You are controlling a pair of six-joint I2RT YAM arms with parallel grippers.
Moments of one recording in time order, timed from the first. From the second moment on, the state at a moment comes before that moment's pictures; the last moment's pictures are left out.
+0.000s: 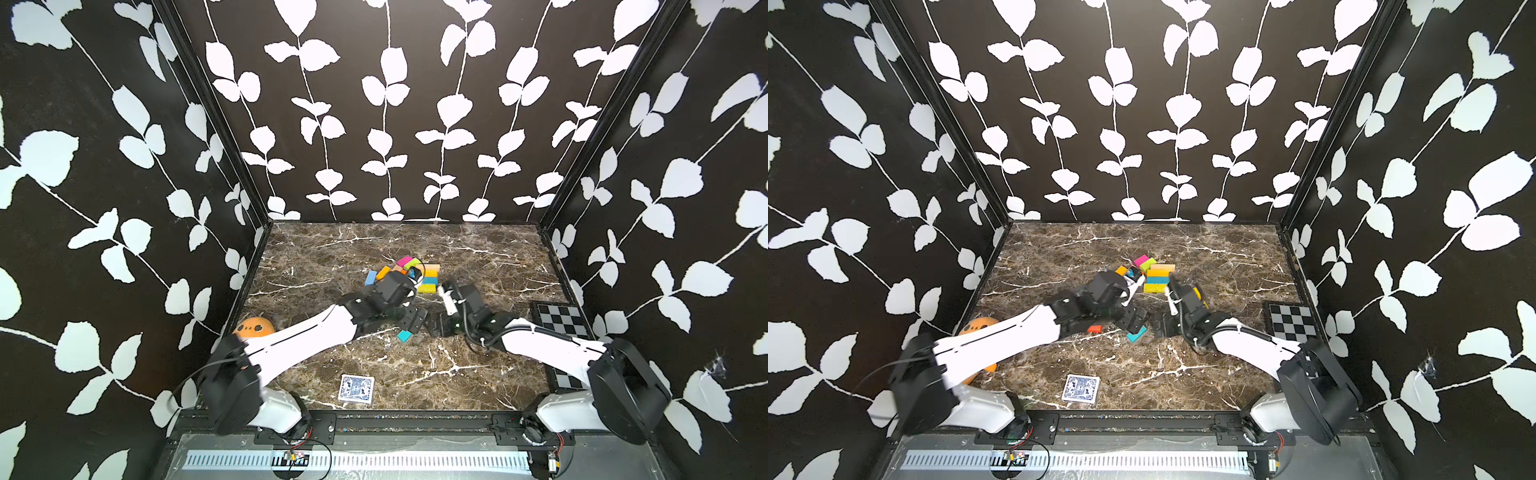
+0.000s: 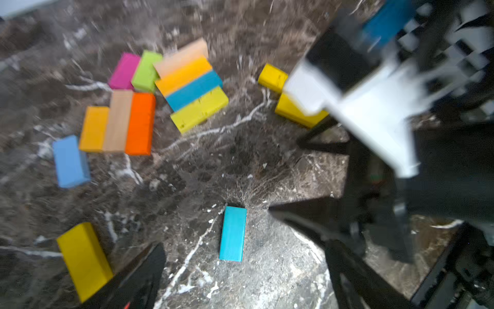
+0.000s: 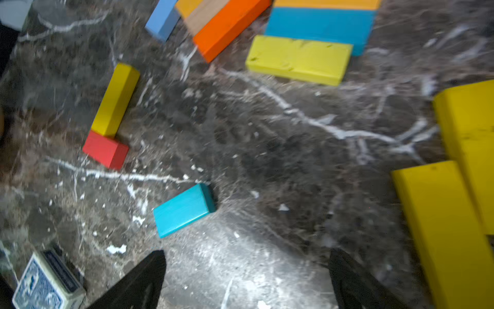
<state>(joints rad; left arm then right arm) -0.93 1.32 1.06 -0.45 -0.08 -0.22 0.72 1.40 0.71 -0.19 -0.05 0.39</state>
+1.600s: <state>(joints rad) -0.93 0.66 0.79 -0.58 -0.23 -0.31 1.00 1.78 1.15 -0.46 0.29 0.72</state>
